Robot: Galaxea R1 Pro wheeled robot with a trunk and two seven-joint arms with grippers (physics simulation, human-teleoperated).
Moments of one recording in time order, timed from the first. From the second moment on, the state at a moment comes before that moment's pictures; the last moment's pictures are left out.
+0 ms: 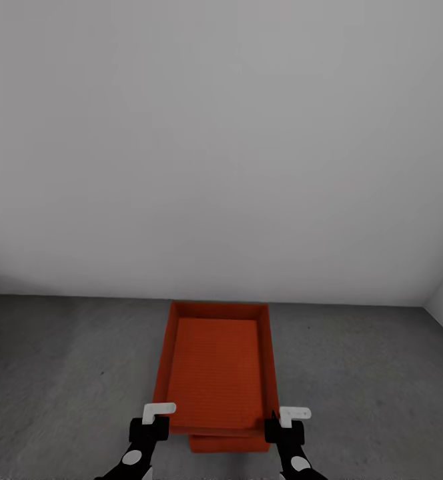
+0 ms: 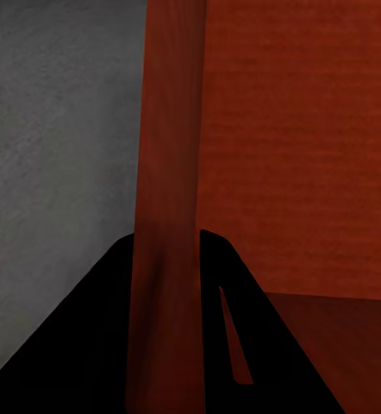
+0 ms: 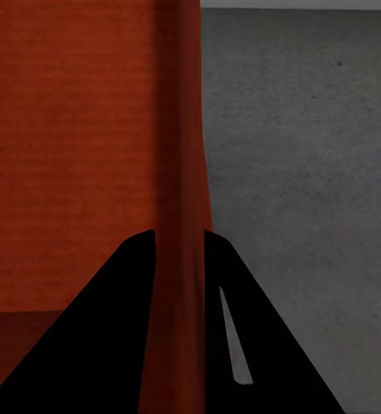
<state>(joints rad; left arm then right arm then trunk) -0.48 -0.09 -0.08 -0.25 0.01 -0.29 0.19 -0.50 0.14 0.12 -0.15 -0.05 -0.40 -0.22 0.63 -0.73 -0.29</state>
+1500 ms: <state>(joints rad) -0.48 -0.09 -0.08 -0.25 0.01 -0.29 0.19 -0.50 0.14 0.12 -0.15 -0.05 -0.40 -0.22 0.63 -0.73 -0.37</state>
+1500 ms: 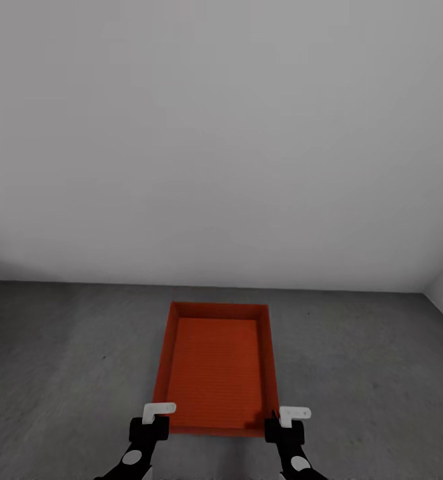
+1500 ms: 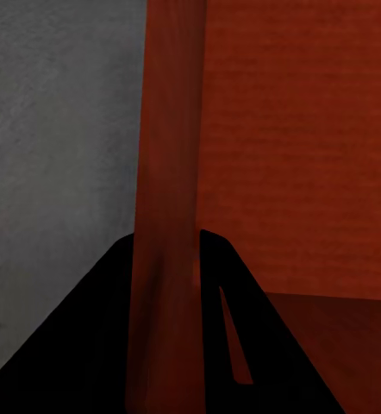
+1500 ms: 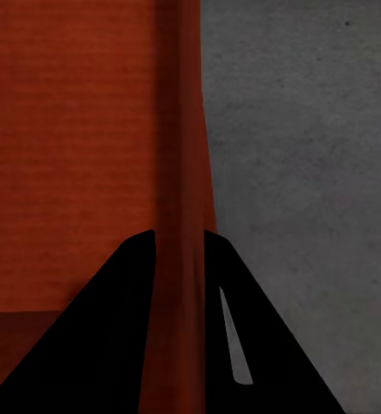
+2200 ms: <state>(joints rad) -0.48 -0.09 -0.08 -0.26 0.01 -0.29 0.19 -0.50 0.14 0.12 -0.16 -0.05 -0.40 -0.22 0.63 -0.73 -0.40</state>
